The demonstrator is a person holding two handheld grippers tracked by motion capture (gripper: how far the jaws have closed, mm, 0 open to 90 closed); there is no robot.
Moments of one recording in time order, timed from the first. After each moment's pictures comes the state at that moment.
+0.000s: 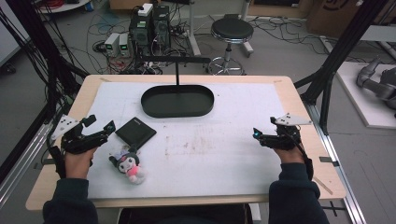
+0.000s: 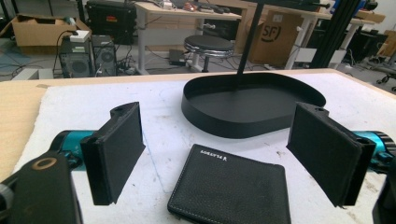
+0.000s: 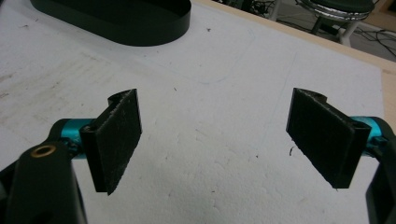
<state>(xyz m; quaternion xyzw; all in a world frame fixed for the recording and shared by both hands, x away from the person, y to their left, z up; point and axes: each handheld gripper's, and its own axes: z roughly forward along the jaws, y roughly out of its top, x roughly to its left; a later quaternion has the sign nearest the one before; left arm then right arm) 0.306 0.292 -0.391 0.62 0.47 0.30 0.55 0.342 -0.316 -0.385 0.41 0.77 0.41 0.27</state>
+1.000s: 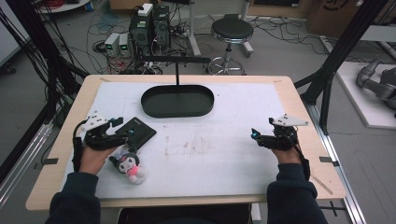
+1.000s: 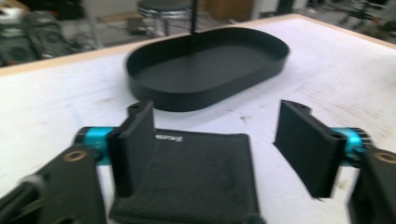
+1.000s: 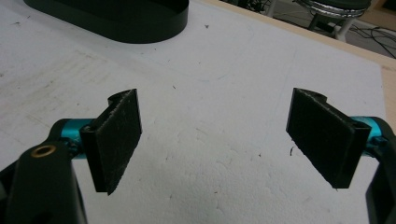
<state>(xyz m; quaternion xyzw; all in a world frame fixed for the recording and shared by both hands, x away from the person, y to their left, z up) 0.335 0.250 -0.403 0.72 0.40 0.23 0.52 0.343 -0.310 -0.391 0.42 0.77 0.40 0.28</state>
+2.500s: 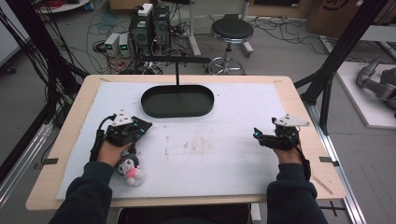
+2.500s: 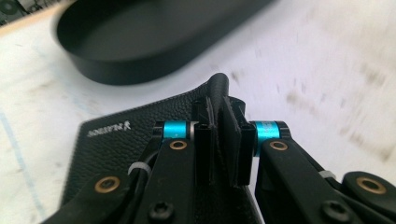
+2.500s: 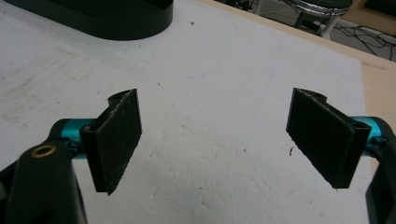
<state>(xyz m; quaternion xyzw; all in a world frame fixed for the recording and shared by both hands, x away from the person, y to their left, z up) 0.364 0.221 -0.418 0.78 0.38 0.22 0.45 0.343 -0.315 -0.392 0.43 0.76 0.39 0.30</state>
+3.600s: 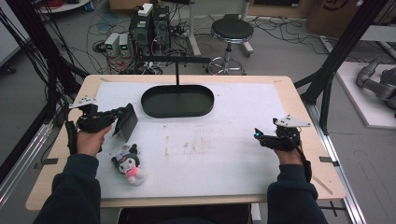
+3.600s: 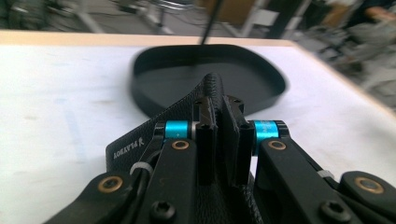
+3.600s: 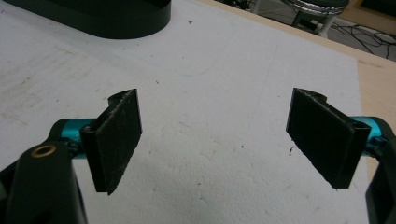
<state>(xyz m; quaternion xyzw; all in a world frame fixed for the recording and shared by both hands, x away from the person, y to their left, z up) 0.369 0.275 -0.376 0.67 0.49 0.17 0.54 0.339 -0.316 -0.391 0.43 0.76 0.38 0.30</state>
